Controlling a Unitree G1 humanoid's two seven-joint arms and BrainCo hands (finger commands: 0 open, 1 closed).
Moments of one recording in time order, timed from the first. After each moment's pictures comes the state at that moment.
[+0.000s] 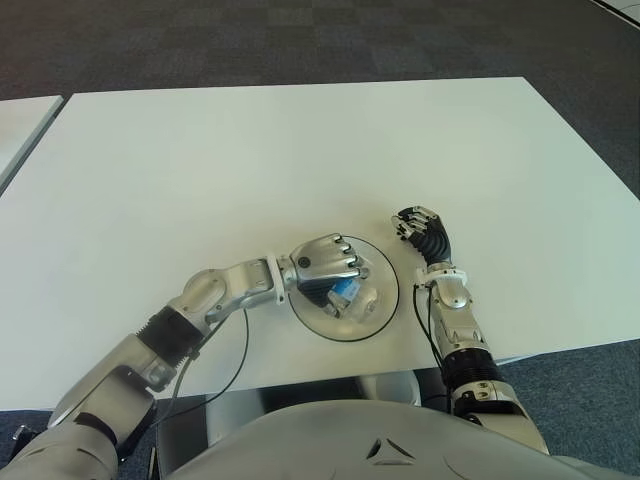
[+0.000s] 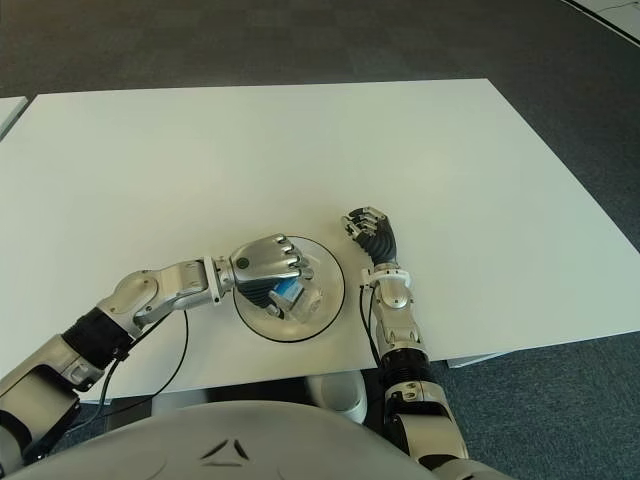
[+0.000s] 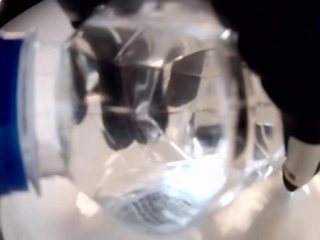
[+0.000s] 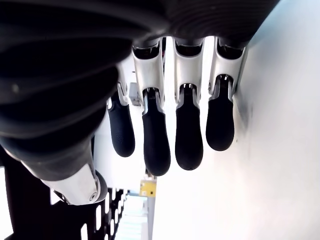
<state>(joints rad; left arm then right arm) -0.30 0.51 -0.63 0.12 1.17 -0.63 0.10 -0.12 -0.08 -0.06 0.49 -0.04 -0.29 -0.02</state>
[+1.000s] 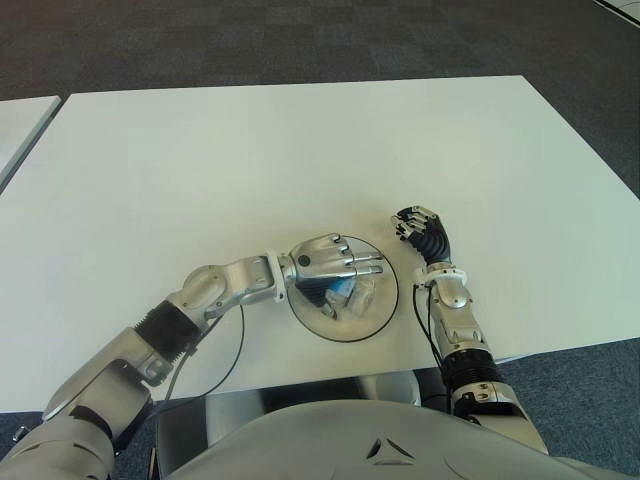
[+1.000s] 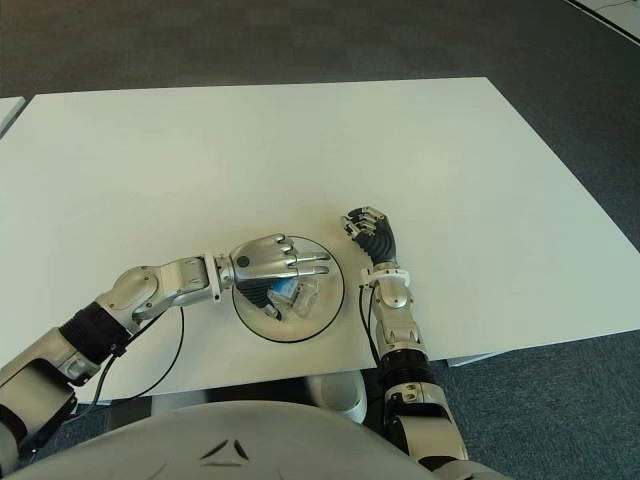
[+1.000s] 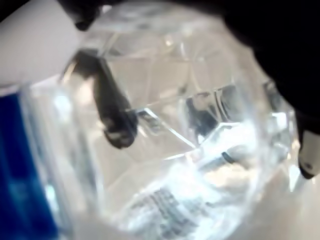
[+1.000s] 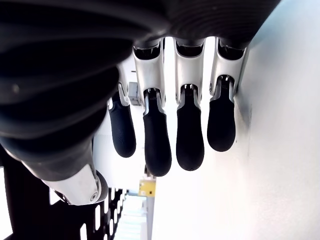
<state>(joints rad) -0.30 0.53 -0.64 0.11 1.13 -0.62 0.11 -0.11 -0.08 -0.06 0.46 -0.05 -0.27 -0.03</state>
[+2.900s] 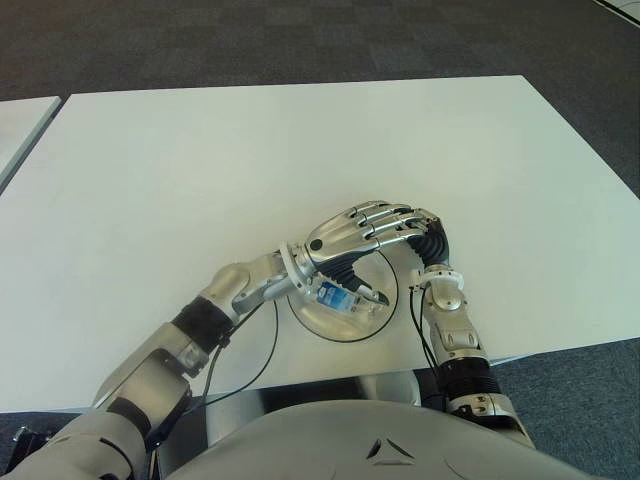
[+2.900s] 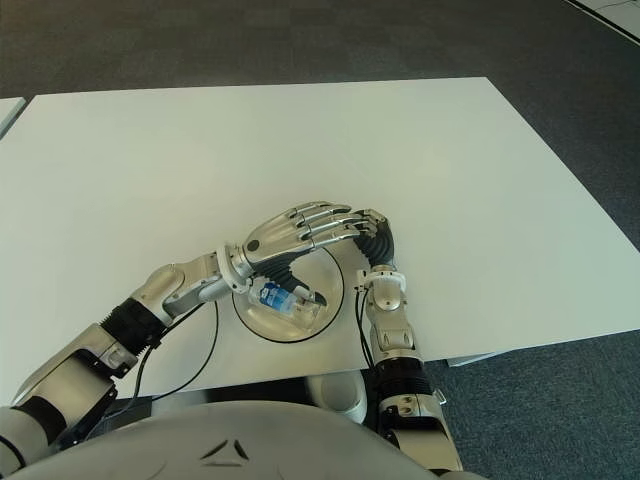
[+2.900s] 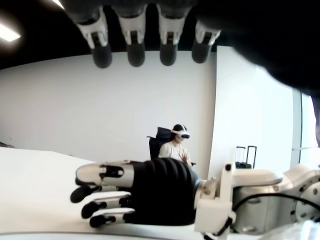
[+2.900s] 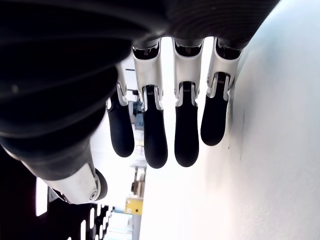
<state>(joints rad) -0.33 0.33 -0.59 0.29 0.97 -0.69 0.42 -0.06 -0.05 -0.02 0.32 -0.11 -0.14 -0.13</state>
